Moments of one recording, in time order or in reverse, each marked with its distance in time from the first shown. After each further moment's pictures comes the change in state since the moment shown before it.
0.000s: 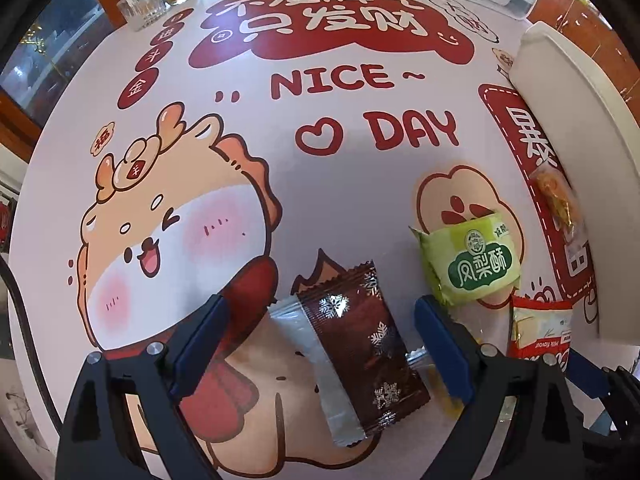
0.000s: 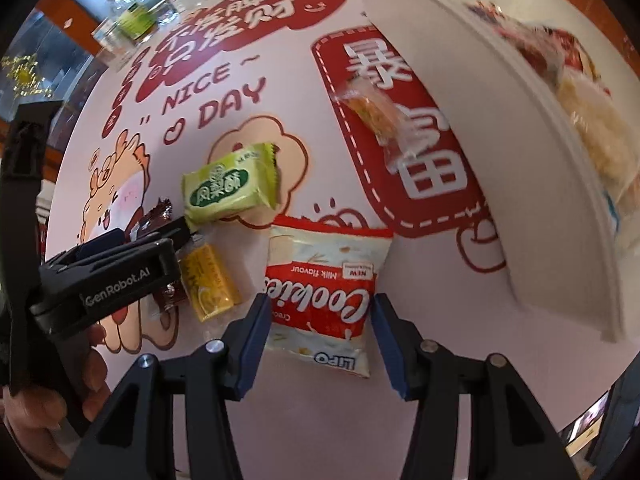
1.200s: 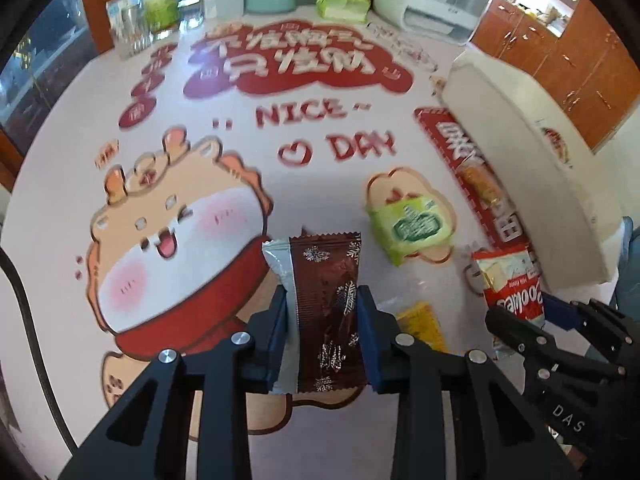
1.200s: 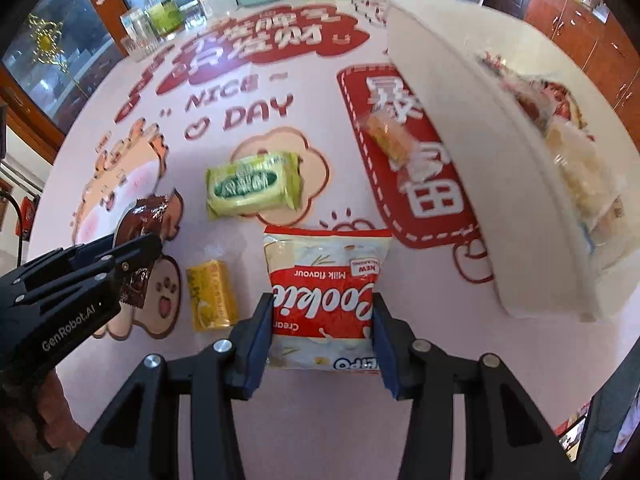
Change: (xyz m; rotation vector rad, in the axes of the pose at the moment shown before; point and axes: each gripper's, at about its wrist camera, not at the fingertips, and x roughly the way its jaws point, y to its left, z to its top) left arm -0.061 0.019 -0.036 0.084 -0.142 -0.164; right arm -0.023 0.027 -0.017 -0.145 -0.143 -0.088
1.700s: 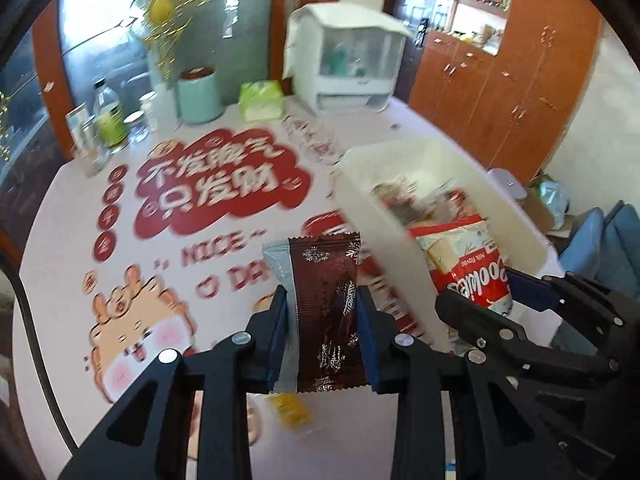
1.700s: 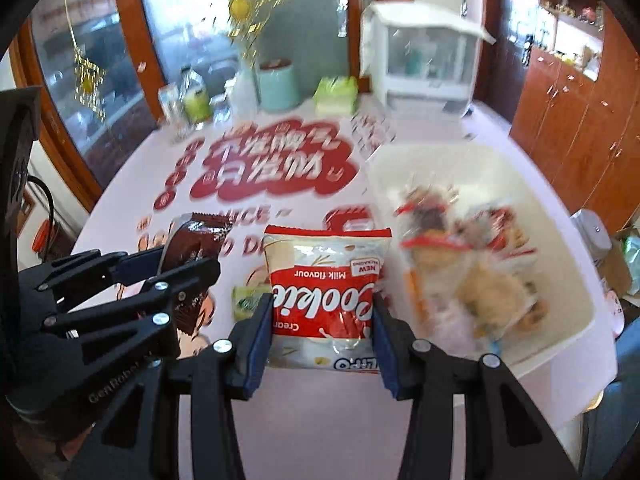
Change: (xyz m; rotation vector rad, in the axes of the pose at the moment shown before) left arm -0.089 -0.110 0.058 0.144 -0.219 -0.091; right arm -0.119 -0.046 0.043 -0.052 -0.298 0.029
